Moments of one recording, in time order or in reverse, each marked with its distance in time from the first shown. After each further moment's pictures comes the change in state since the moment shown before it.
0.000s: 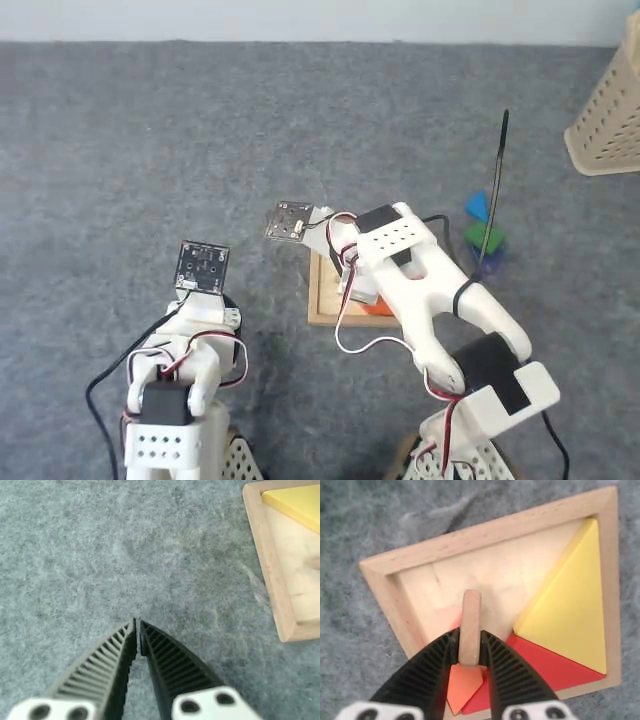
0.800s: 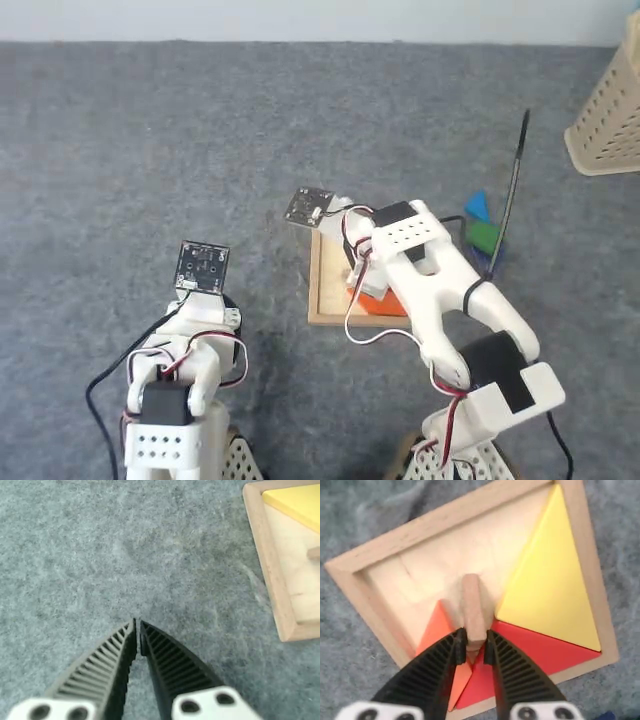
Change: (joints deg) left arm 0.0 0.0 0.0 0.0 0.0; right arm 4.1 -0.1 0.9 -1.6 -3.7
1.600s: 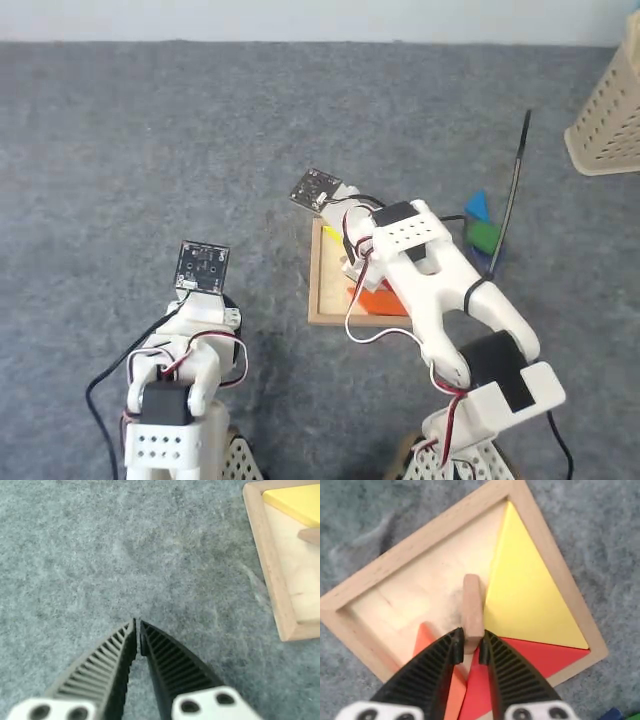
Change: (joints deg) left arm 0.0 0.0 0.0 0.0 0.0; right arm 0.4 0.0 0.0 -4.5 -8.2
